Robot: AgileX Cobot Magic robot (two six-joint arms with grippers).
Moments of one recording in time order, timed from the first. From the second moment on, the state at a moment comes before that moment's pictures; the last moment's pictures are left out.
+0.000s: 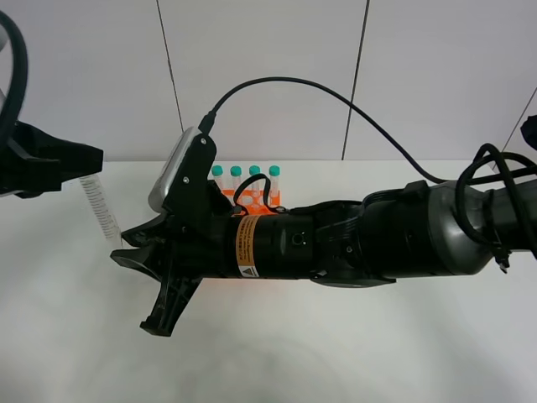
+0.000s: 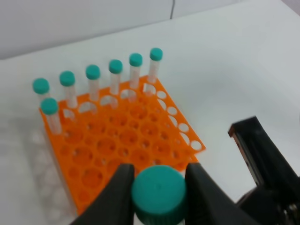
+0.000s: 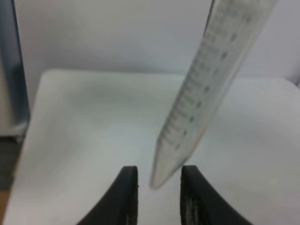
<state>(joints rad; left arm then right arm) -0.33 0.86 -0.79 -0.36 0.50 0.30 0.87 1.78 -0.94 -0.78 -0.60 0.35</state>
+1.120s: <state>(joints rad) -0.33 0.86 -0.79 -0.36 0.50 0.30 0.60 1.78 -0.94 -0.74 -0.38 0.32</state>
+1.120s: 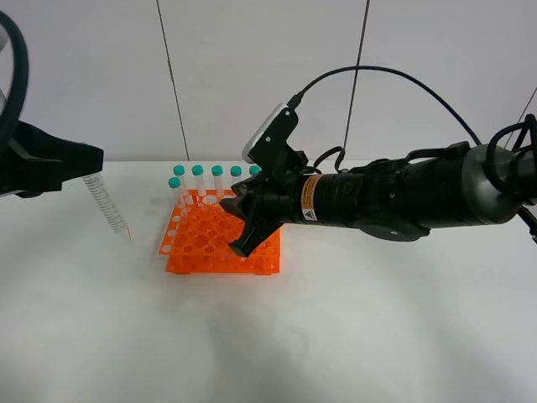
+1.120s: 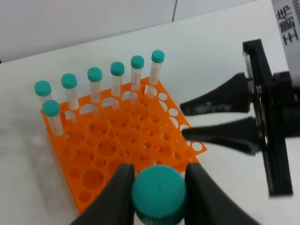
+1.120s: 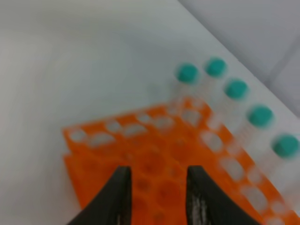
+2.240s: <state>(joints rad) -0.33 0.86 -0.79 -0.36 0.50 0.30 0.06 1.78 -0.95 -0.37 -0.07 0.31</state>
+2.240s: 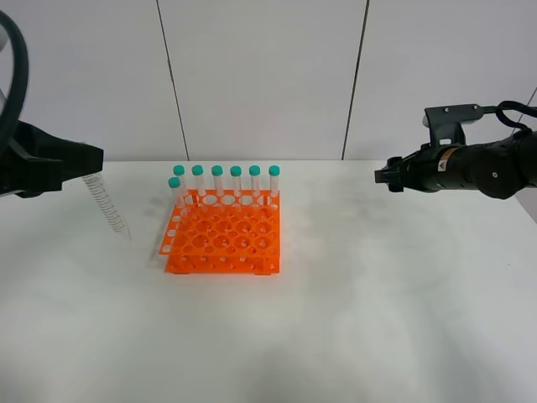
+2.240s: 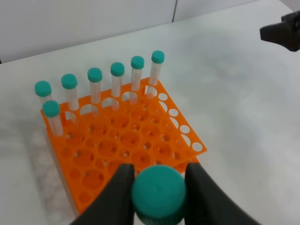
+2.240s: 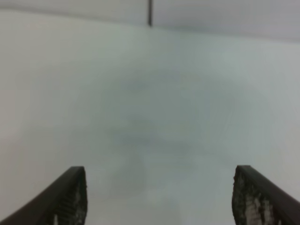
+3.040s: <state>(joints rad) -0.33 0.86 -0.79 -0.36 0.50 0.30 -0.04 1.78 -1.16 0.01 0.41 0.14</state>
